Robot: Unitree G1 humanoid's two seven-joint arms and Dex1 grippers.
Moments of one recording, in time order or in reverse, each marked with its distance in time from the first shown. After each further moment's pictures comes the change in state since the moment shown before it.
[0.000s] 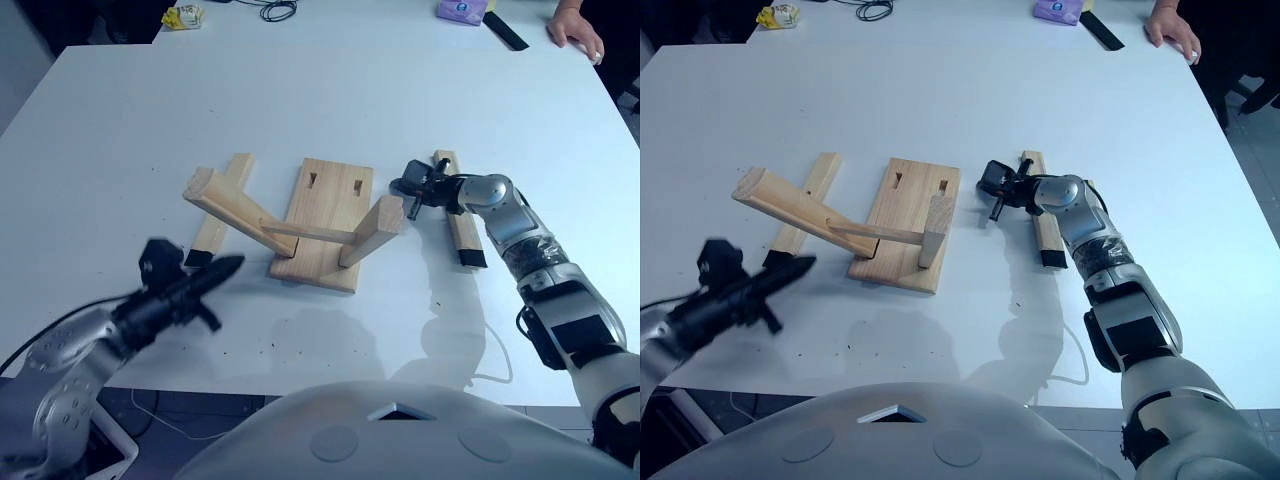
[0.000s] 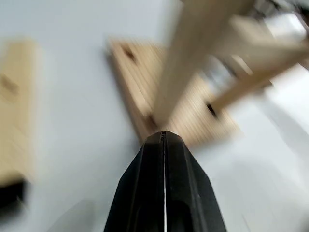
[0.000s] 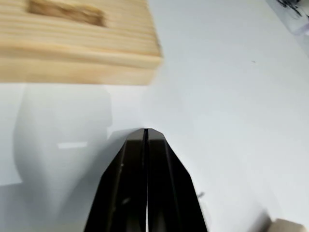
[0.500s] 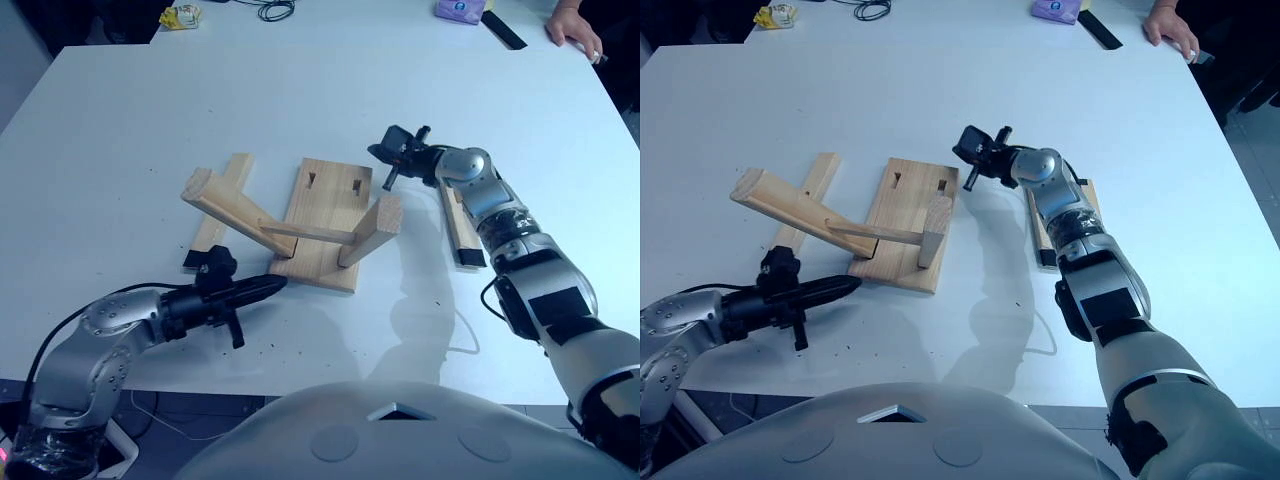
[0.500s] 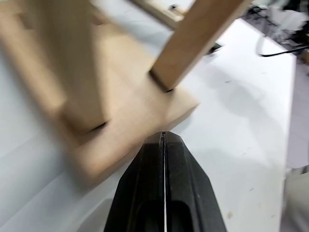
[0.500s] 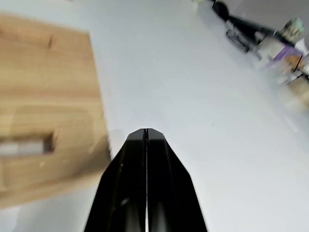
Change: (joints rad) left arm -0.264 0.057 -0.352 0.151 0.106 -0.115 -0.114; right arm -0.174 0.138 -0.068 0.140 -0.012 -0.091 -0.051
